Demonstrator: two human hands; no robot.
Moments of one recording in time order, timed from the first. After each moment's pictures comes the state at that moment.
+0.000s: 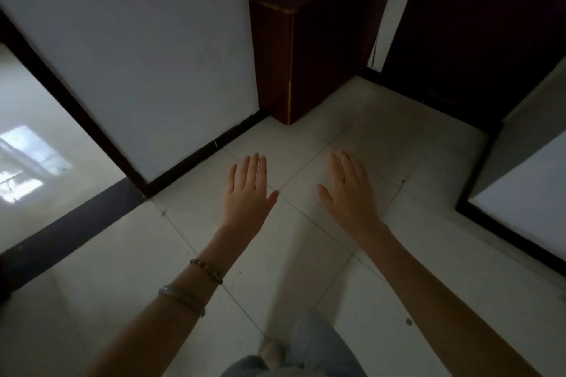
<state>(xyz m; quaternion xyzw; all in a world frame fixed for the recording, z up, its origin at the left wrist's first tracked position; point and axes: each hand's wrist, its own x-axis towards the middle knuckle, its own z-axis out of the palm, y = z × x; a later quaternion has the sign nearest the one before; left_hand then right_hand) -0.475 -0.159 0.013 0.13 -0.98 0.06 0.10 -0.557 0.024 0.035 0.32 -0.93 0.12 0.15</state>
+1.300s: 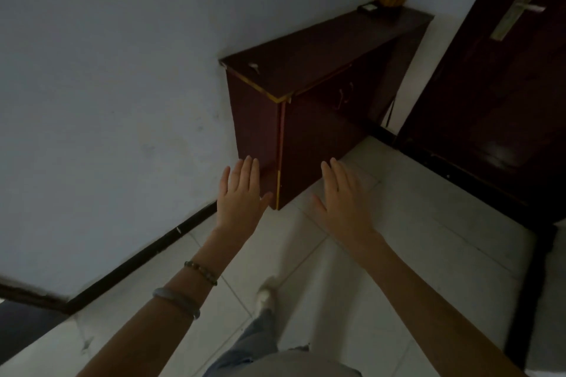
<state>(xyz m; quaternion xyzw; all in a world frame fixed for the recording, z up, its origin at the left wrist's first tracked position) -1.101 -0.367 0.001 0.17 -0.97 0.03 0.15 -1.182 -0.186 0.026 0.35 -0.92 0.14 0.14</state>
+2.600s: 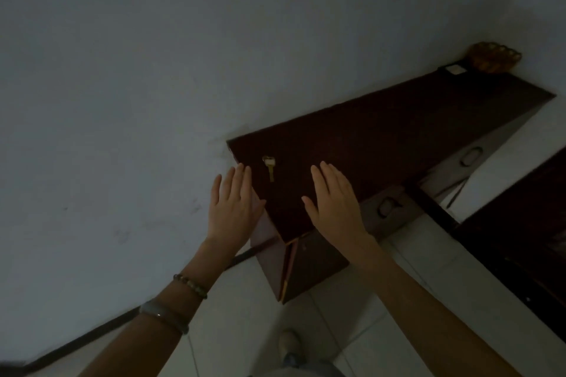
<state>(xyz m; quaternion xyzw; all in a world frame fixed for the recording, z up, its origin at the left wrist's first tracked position) -1.458 -0.572 0.020 0.30 -0.94 0.06 0.15 -1.591 -0.426 0.044 0.48 -0.85 0.17 0.12</state>
